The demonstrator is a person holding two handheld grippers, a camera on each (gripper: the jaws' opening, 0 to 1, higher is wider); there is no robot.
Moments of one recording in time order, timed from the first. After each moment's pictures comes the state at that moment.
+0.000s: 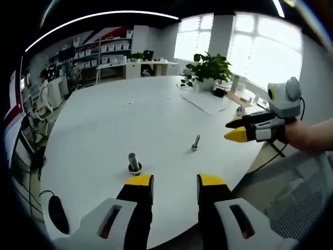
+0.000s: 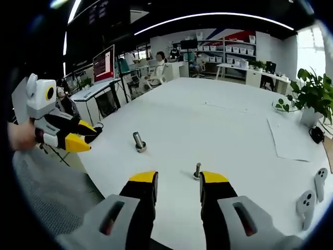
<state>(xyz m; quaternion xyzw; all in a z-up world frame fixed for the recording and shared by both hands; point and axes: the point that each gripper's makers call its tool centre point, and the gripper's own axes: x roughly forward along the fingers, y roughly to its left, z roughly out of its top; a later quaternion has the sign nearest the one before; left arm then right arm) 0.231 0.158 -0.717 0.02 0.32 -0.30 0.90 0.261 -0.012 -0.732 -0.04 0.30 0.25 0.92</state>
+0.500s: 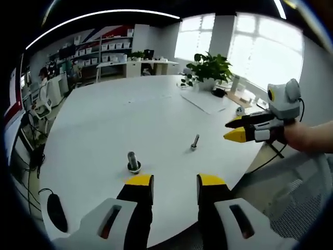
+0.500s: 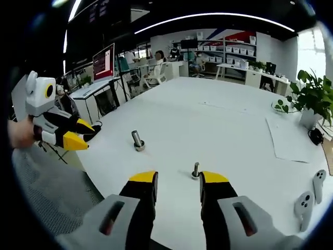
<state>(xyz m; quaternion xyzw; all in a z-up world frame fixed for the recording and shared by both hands) 0.230 0.156 -0.718 0.02 0.32 -0.30 0.90 0.261 -0.014 -0.734 -0.05 0.30 0.25 0.92</state>
